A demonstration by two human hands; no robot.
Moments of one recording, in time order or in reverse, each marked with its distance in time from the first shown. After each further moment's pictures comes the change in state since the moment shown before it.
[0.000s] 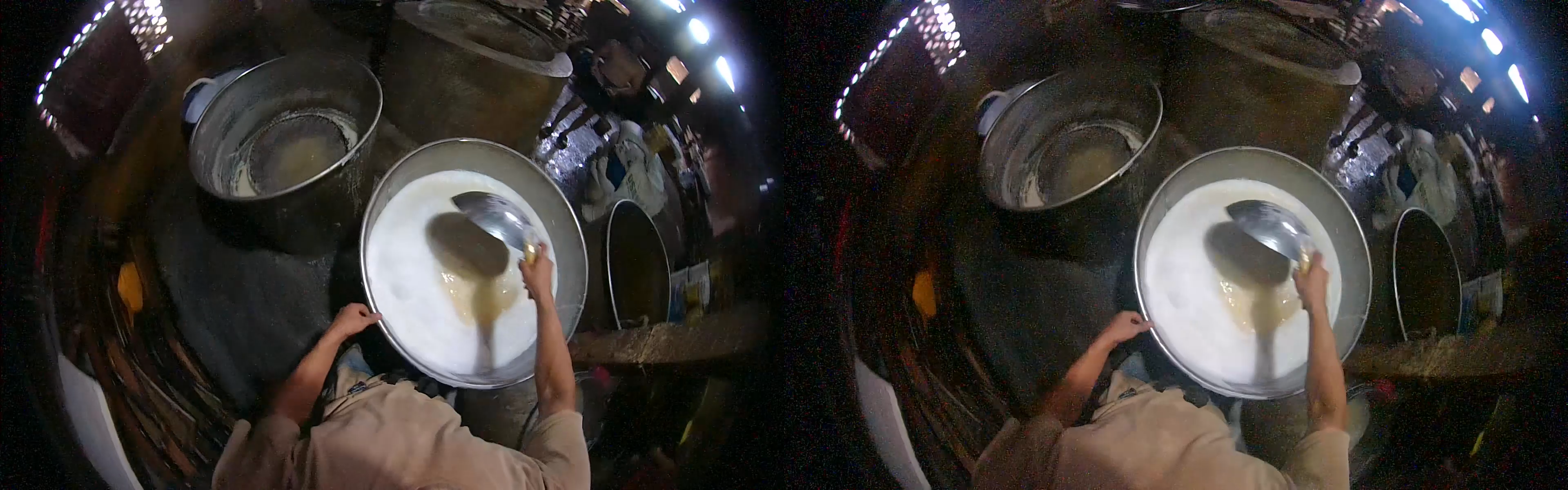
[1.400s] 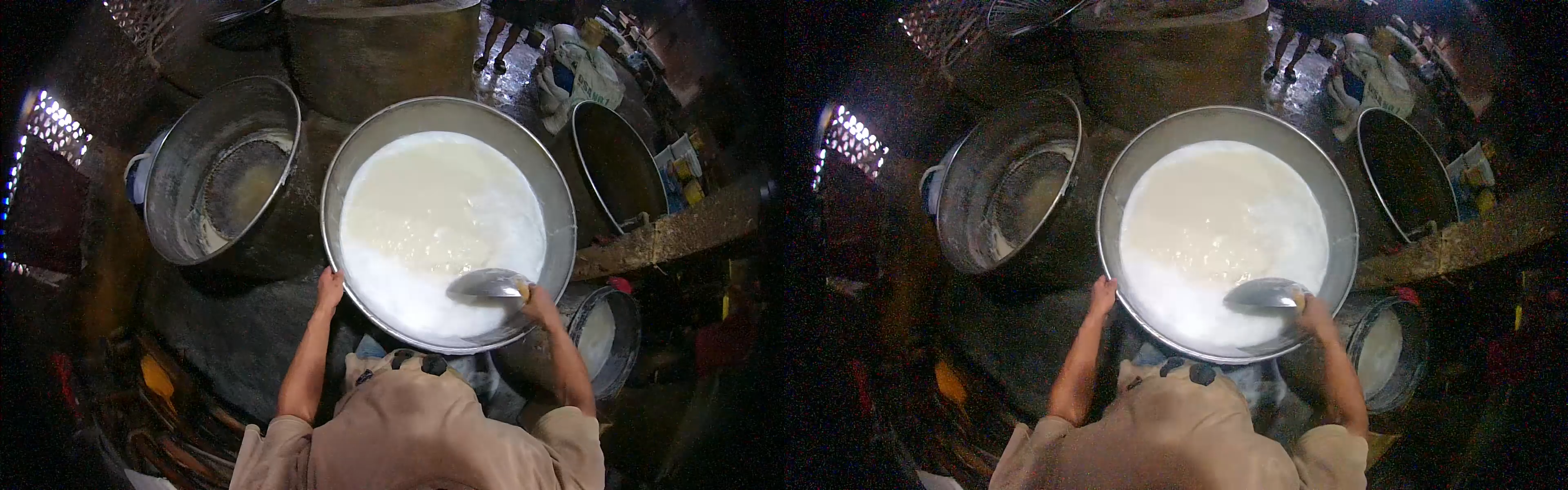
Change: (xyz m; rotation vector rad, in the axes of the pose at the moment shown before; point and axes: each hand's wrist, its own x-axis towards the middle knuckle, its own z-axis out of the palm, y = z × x) left_hand 0.069 0.041 -0.047 -0.117 0.294 0.142; right_hand -0.190 0.090 -0.024 -0.190 -0.416 0.322
